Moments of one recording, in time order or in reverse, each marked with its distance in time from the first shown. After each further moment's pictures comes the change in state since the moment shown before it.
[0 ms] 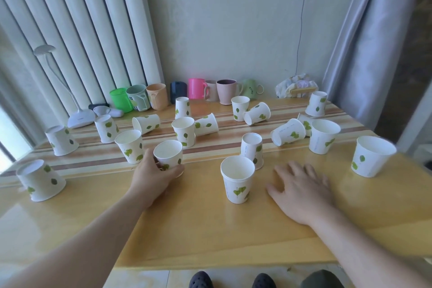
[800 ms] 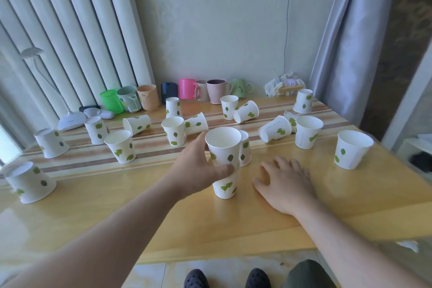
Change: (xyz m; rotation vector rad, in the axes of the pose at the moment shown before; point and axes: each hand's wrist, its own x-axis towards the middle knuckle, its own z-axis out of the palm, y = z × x) left_hand -0.067 0.116 0.049 0.068 -0.392 0.365; right_hand 0.001 0.002 0.000 0.044 0.010 -0.032
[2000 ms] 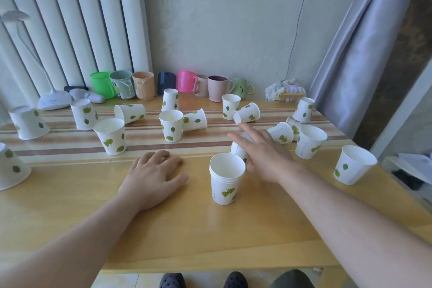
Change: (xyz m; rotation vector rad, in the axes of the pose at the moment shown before) left_hand 0.005 -0.138 -0.030 0.639 -0.050 -0.139; right_hand 0.072 -0.040 -0.051 -0.135 0.046 -0.429
